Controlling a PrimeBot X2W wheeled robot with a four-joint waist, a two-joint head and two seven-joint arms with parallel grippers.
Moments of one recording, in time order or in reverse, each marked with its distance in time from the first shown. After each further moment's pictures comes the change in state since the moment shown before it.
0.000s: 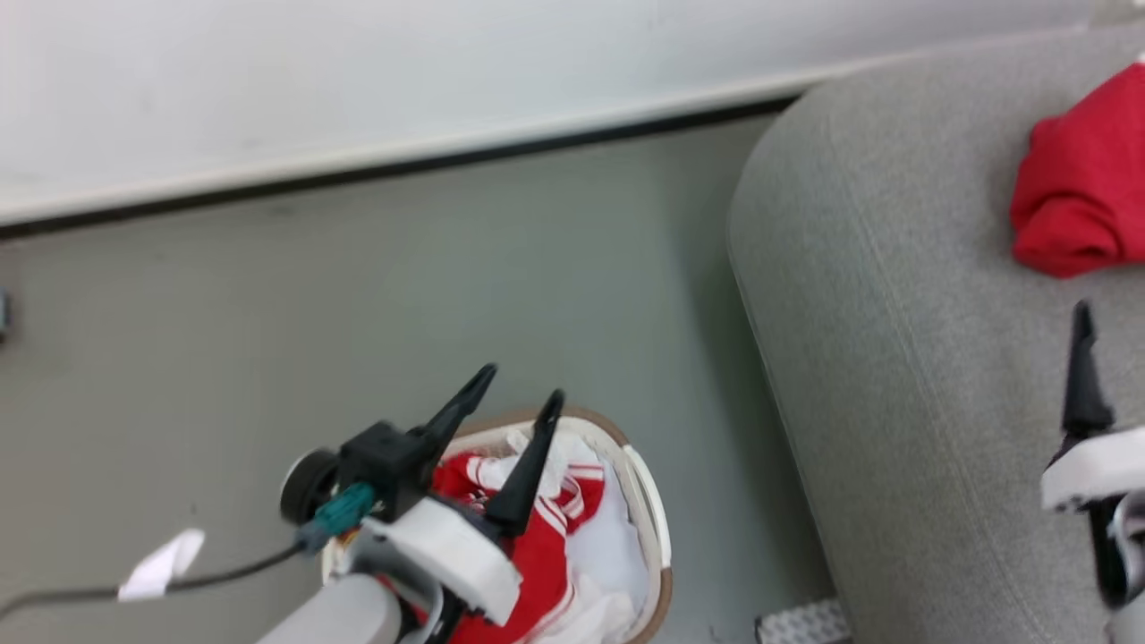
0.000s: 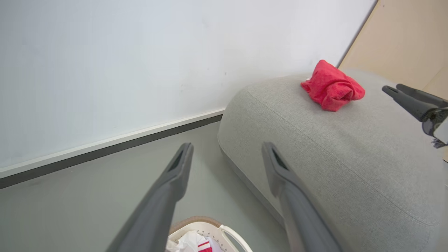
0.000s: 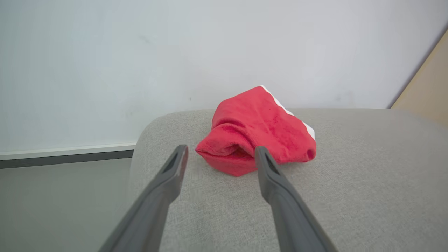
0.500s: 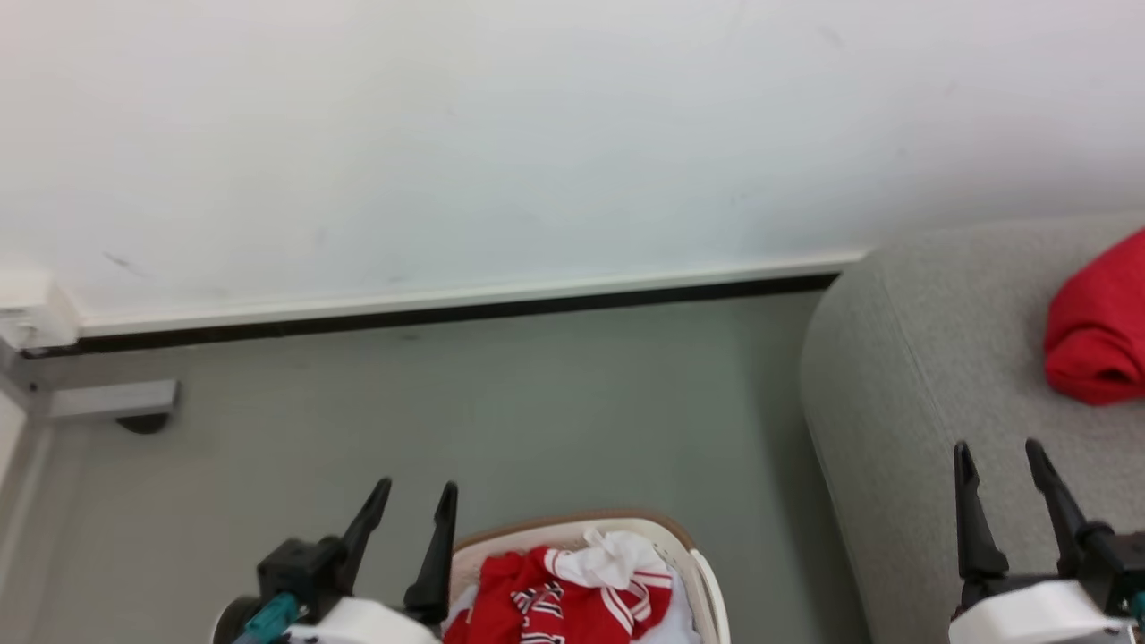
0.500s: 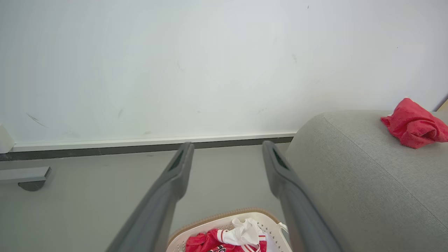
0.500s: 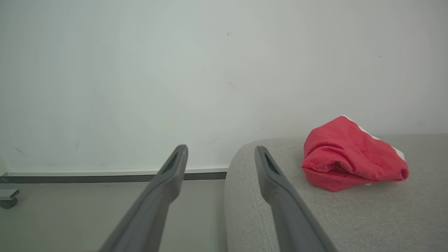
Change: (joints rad) left arm 0.280 -0.081 0.226 0.128 0.025 0.028 -0.100; right arm 0.345 0.096 0.149 -0.278 0.070 0.000 -0.002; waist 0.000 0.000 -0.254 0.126
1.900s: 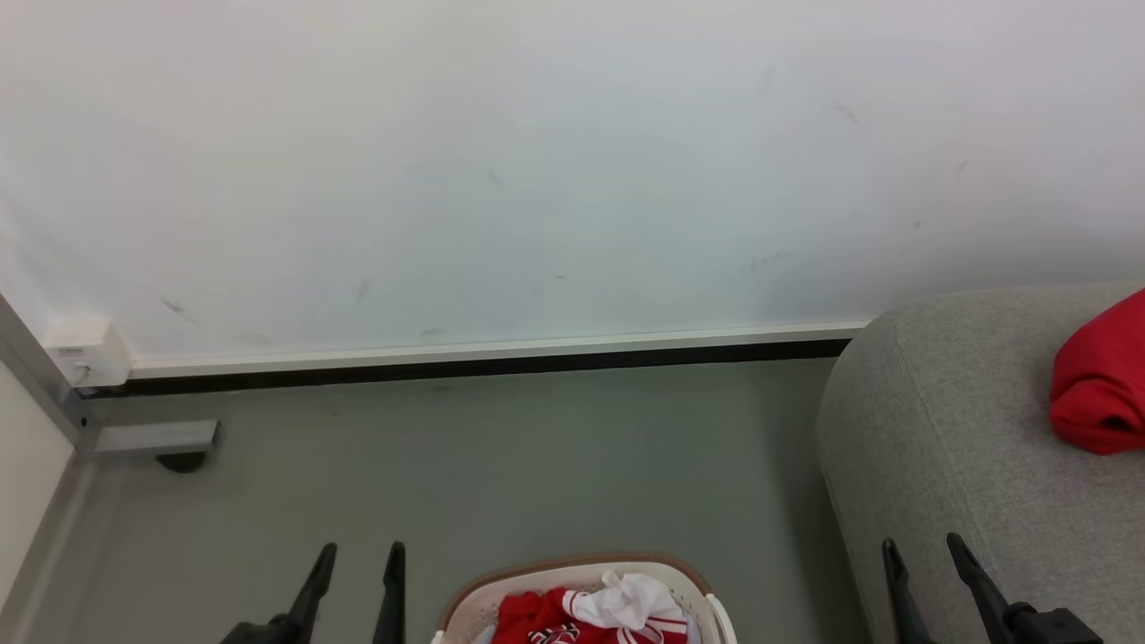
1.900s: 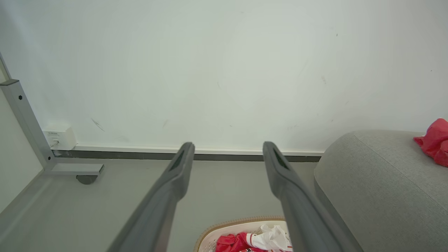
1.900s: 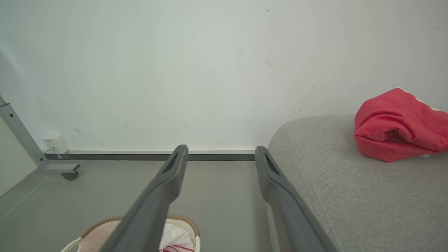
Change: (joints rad) left arm 0.238 -0.265 0.457 0.028 0.378 -0.281 0.000; right arm 0.143 0.019 0.129 0.021 0.054 0.000 0.000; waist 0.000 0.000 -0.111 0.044
